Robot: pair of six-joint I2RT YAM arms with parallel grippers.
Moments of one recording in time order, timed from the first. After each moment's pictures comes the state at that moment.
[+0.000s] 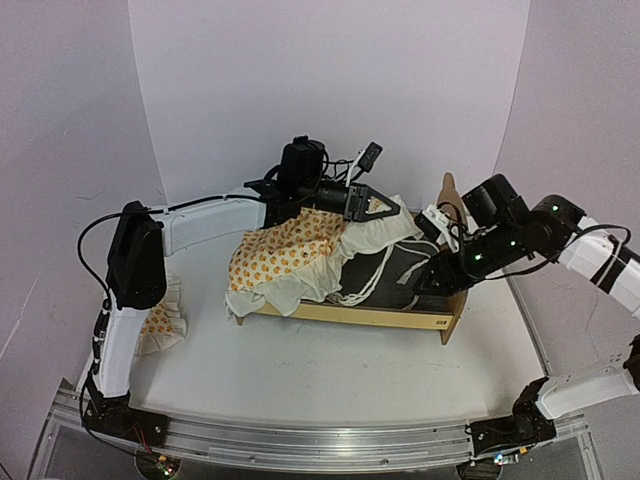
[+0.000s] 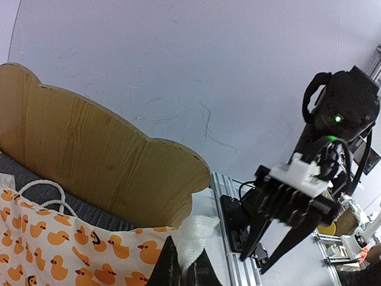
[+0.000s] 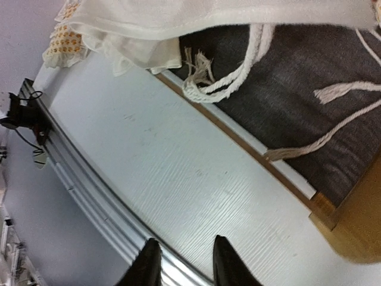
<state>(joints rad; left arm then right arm) -0.83 2.21 2.01 0.09 0.91 -0.38 0.68 1.20 1.21 -0.98 -0.32 0.23</state>
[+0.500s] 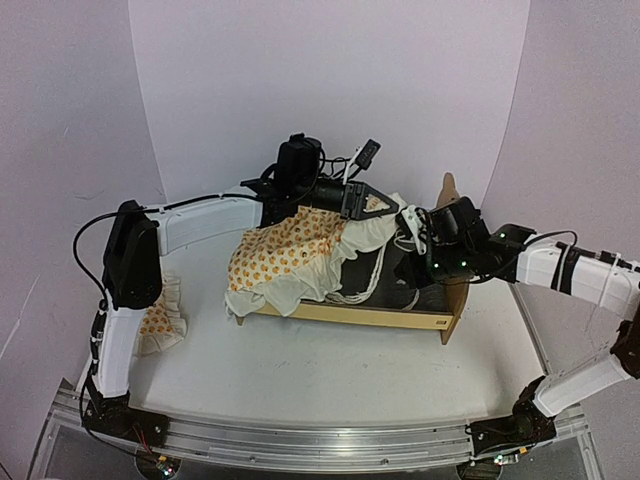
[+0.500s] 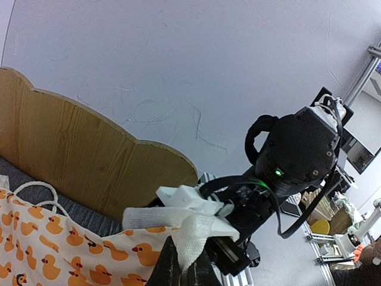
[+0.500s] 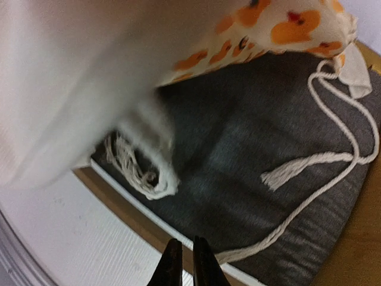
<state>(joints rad) -0.83 2.18 1.99 0.12 0.94 -0.41 0.69 1.34 1.00 -0.45 -0.02 0.22</state>
